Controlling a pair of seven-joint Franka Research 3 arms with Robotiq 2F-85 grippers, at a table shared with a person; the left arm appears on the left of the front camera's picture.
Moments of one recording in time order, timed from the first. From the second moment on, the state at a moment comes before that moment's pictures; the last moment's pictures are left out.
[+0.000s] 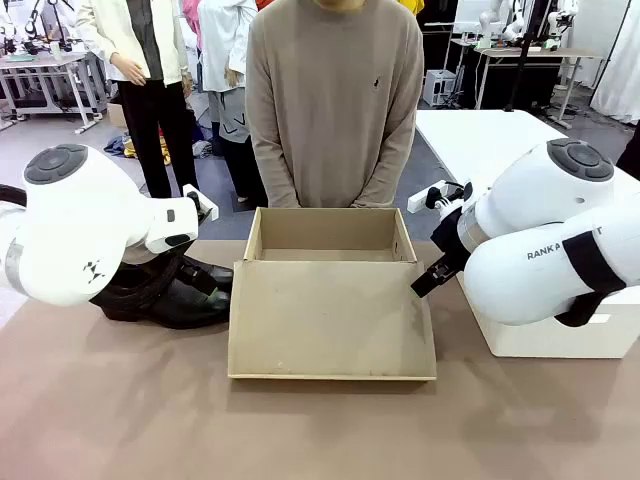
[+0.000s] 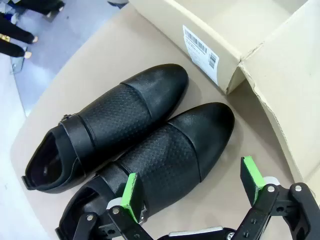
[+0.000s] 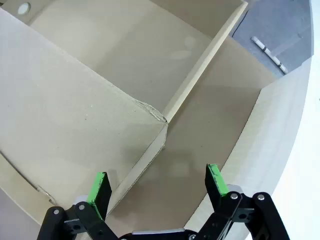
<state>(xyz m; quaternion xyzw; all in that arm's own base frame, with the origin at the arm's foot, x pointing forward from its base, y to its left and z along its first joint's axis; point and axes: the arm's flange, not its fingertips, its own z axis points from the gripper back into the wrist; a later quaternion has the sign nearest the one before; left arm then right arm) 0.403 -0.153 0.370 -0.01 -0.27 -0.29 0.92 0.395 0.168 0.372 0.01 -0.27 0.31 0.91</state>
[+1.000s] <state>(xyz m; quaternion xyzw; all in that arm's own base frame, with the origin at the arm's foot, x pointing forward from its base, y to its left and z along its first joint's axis) 0.402 -0.154 0.370 -0.01 -0.27 -0.30 0.92 0.395 0.168 0.372 0.01 -0.27 0.31 0.91</state>
